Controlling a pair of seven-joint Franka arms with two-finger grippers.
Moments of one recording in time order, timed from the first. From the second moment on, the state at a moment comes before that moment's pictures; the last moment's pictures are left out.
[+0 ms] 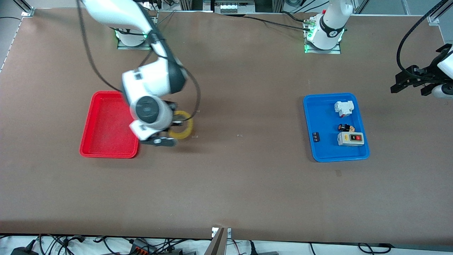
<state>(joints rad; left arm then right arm) 0.01 0.01 0.02 -1.59 0.02 1.56 0.12 0.60 0.55 -0.27 -1.46 0.09 1.73 0.45</state>
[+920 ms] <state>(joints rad) 0.02 0.01 0.02 -1.59 0.00 1.56 0.10 0.19 0.46 -0.28 -1.89 0.09 2.08 0.13</state>
